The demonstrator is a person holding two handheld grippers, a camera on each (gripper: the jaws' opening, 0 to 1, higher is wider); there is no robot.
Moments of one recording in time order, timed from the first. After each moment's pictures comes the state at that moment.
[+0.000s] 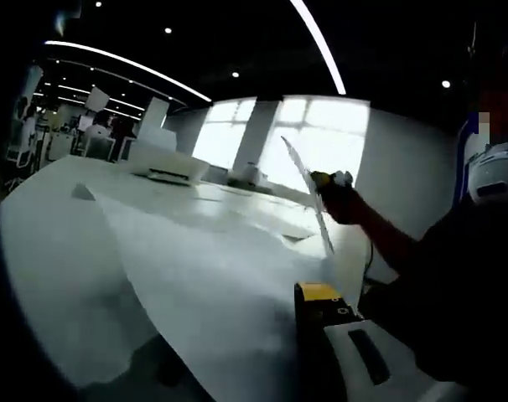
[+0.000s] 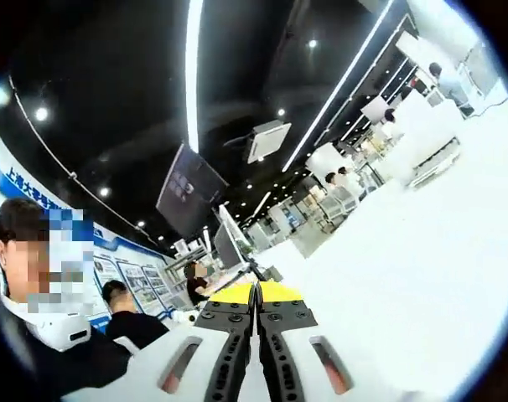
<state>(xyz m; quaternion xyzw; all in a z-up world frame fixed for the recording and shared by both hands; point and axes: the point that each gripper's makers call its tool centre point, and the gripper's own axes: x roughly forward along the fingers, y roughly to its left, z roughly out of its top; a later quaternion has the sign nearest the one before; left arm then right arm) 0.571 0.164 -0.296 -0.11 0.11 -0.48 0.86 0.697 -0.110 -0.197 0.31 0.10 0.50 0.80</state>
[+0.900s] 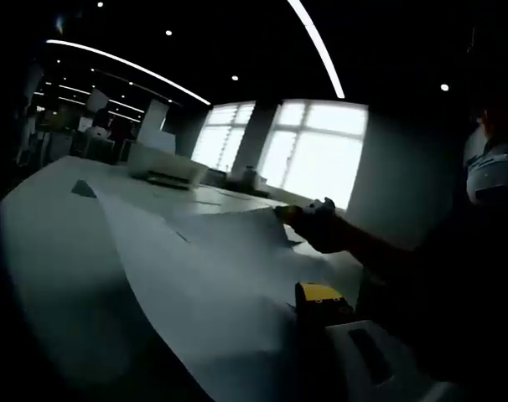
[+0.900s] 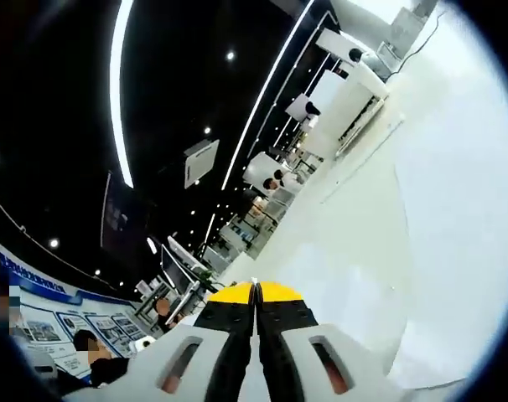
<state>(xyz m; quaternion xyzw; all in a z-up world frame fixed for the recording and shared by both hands) 0.570 0.165 -0.294 -0.12 0.10 -0.48 0.86 0.715 -0.080 -0.275 0.42 0.16 0.37 0.81</state>
